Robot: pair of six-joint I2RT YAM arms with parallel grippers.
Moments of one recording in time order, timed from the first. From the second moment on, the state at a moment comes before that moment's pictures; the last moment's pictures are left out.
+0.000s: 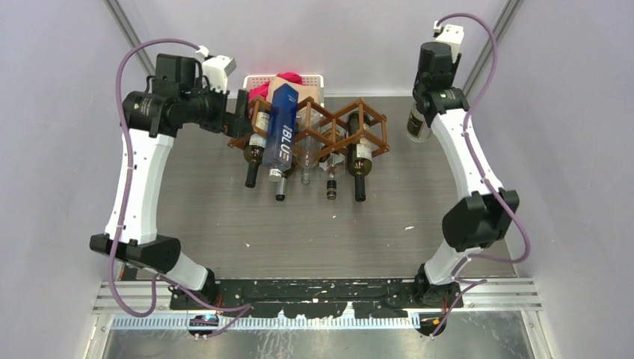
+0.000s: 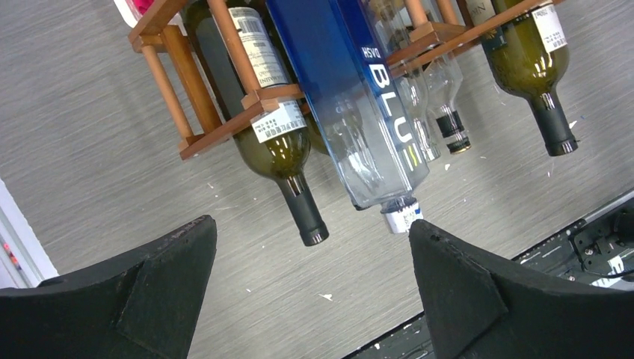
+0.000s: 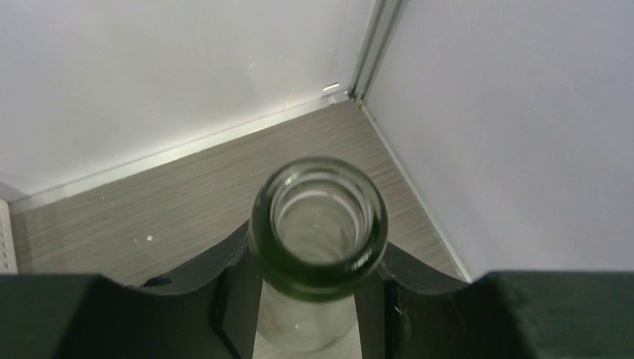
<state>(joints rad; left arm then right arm) -0.23 1.55 2.10 -1.28 0.27 0.07 0.15 1.64 1.78 -0.41 0.62 0.08</state>
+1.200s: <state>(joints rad) -0.23 1.39 1.89 -1.13 0.42 0.12 0.21 2.07 1.86 -0.07 0.29 0.06</state>
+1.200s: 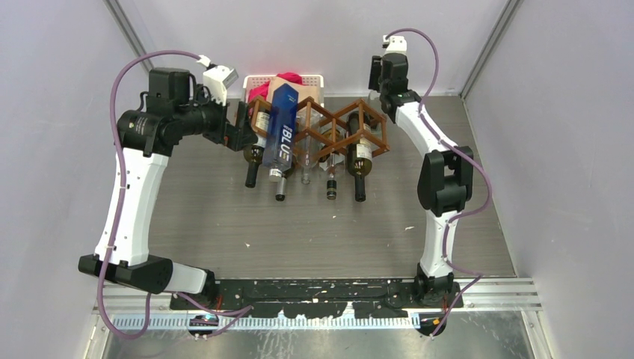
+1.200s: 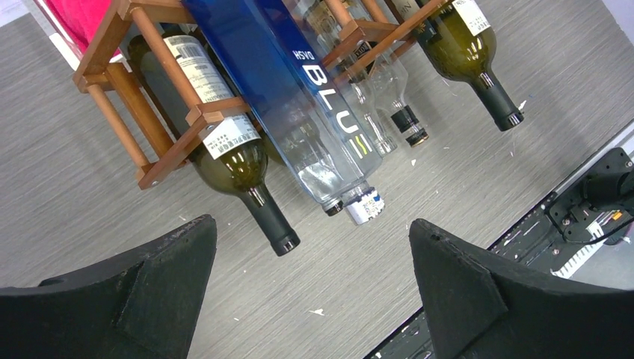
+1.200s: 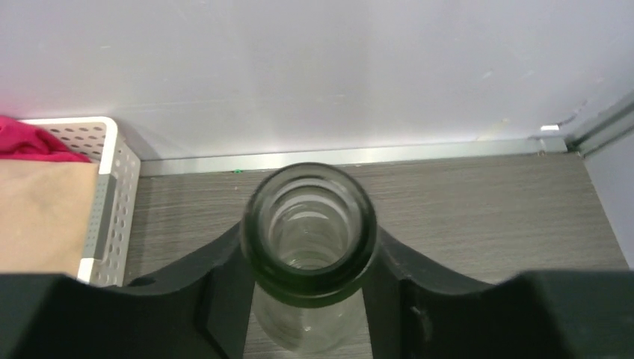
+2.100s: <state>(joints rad) -0.23 1.38 1.90 -1.16 0.40 0.15 0.49 1.46 1.79 -0.49 0.24 0.40</state>
